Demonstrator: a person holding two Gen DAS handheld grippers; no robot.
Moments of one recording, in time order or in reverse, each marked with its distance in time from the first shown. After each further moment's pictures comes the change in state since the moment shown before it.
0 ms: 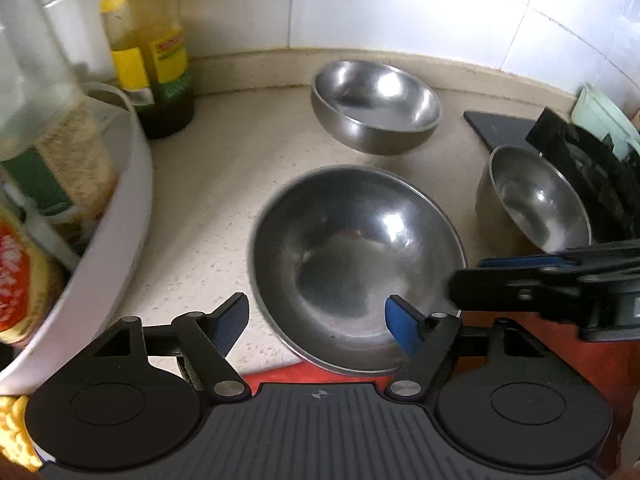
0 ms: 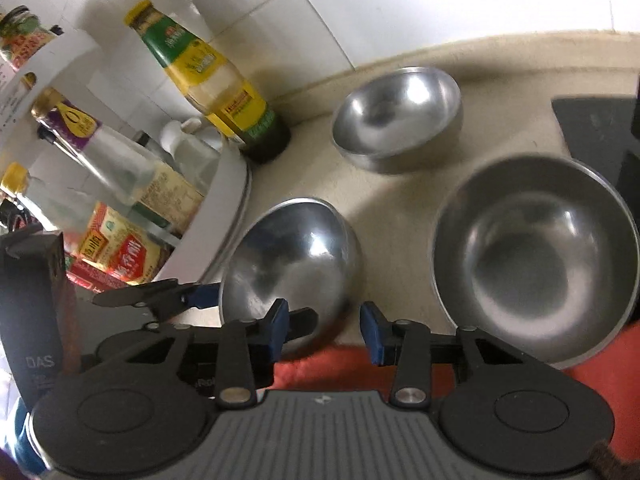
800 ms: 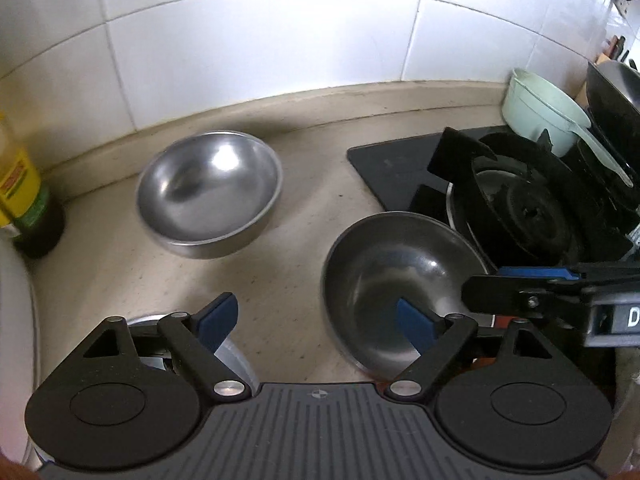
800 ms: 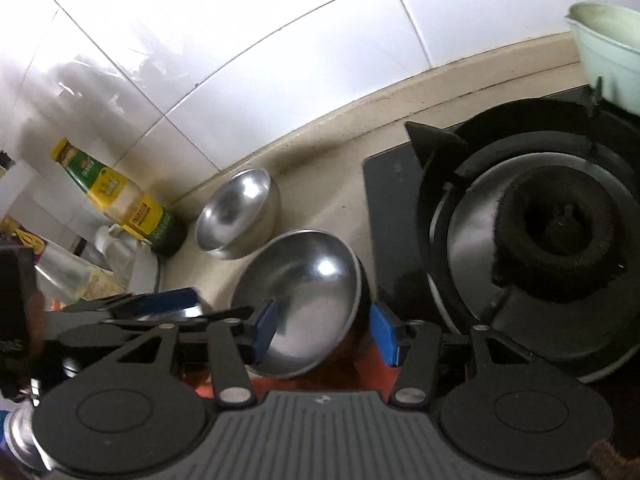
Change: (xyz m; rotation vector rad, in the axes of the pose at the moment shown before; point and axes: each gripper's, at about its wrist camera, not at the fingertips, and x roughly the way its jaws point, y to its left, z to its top) left arm 0.031 -0.112 0.066 0.178 -0.019 -0.105; right arm -0.084 -0.094 -0.003 0.176 -0.194 -0.134
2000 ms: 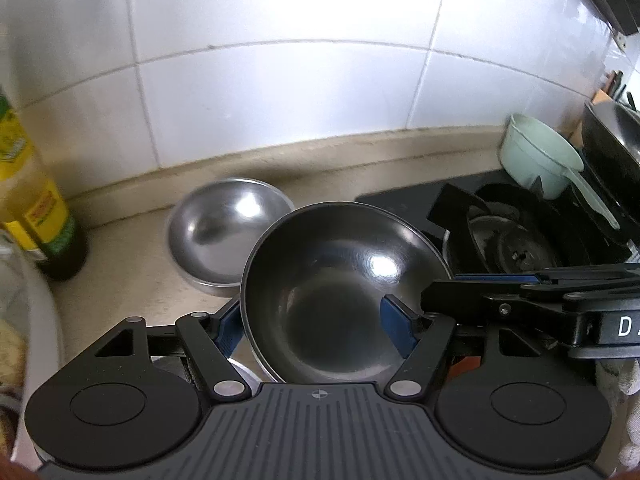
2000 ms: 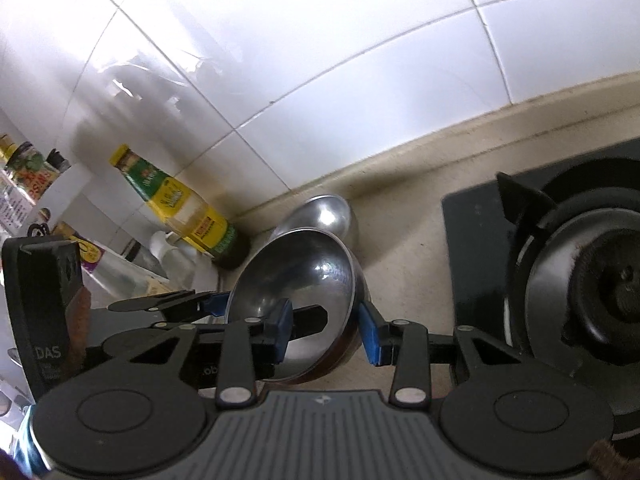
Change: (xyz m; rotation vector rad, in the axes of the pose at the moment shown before) left arm -0.041 0.015 0.011 -0.041 -0.100 0.009; right arm -0.006 0.039 0.022 -0.085 -0.026 0.147
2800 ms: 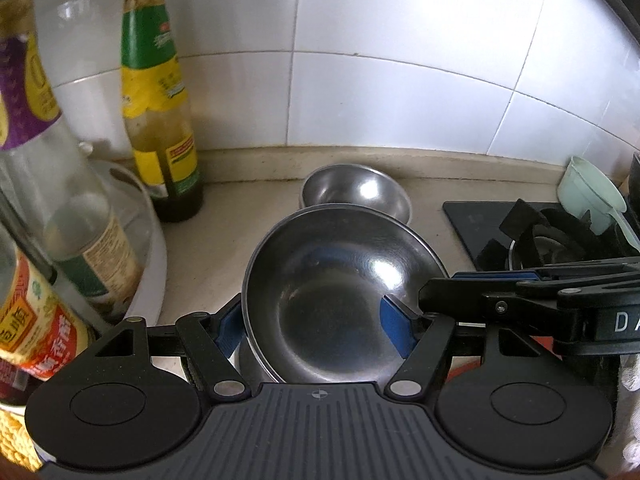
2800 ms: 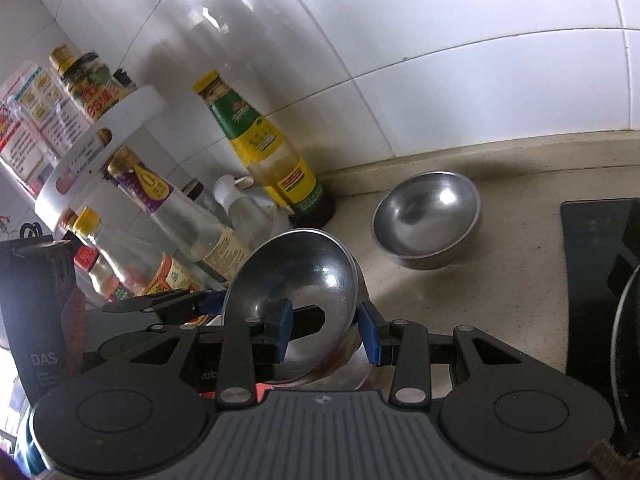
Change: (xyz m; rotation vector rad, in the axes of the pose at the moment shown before) left arm -0.054 0.060 -0.044 -0.176 -0.039 0.136; right arm 0.041 0.076 -0.011 -0.173 0.120 0.115
